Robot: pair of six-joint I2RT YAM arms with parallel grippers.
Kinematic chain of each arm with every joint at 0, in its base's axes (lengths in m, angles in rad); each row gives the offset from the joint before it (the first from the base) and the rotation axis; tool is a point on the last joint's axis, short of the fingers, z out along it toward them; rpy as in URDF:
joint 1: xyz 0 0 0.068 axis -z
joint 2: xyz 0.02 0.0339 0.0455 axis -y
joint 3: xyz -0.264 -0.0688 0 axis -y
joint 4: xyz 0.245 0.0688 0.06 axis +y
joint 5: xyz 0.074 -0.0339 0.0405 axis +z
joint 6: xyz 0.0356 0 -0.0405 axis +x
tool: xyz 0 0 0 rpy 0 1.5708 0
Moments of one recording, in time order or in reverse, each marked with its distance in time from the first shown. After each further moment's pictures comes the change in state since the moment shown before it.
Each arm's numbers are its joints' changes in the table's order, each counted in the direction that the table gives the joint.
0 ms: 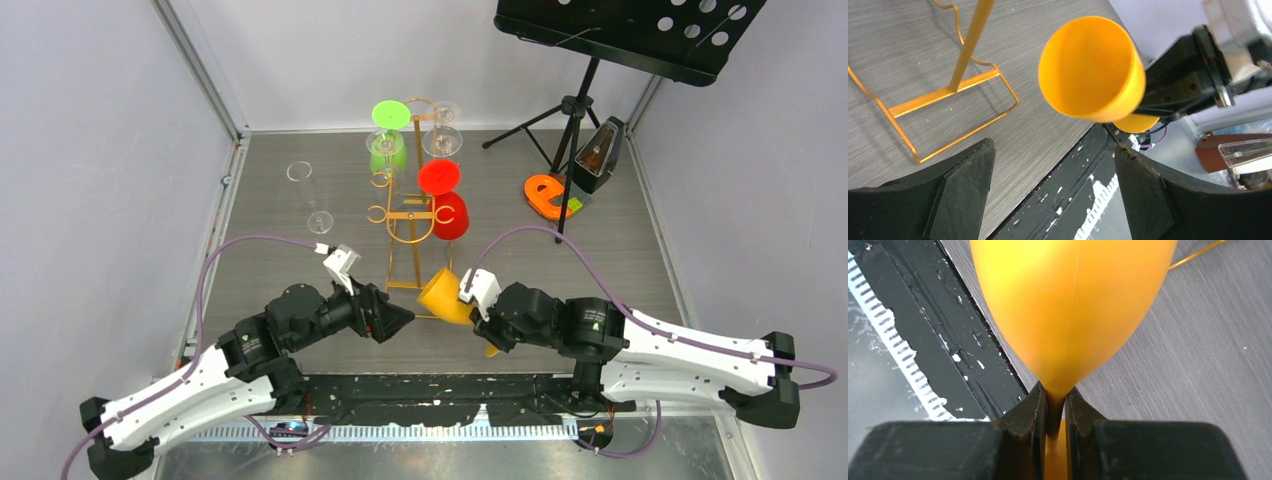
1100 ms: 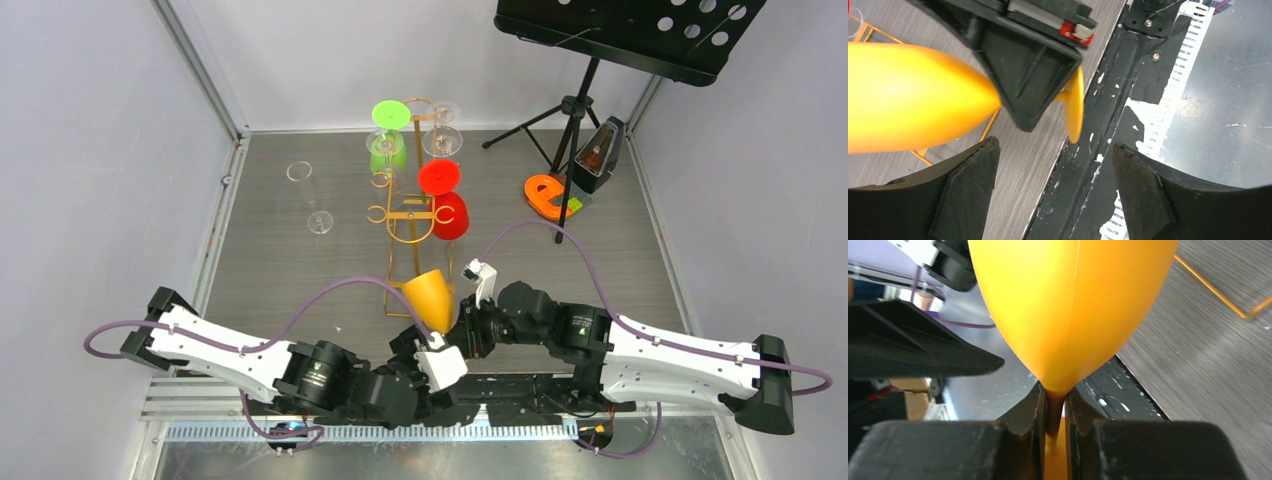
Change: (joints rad) left arm 0.785 -0.557 0.389 0.249 0.602 0.342; right arm 0.030 0.002 -0.151 -0.426 0.272 0.656
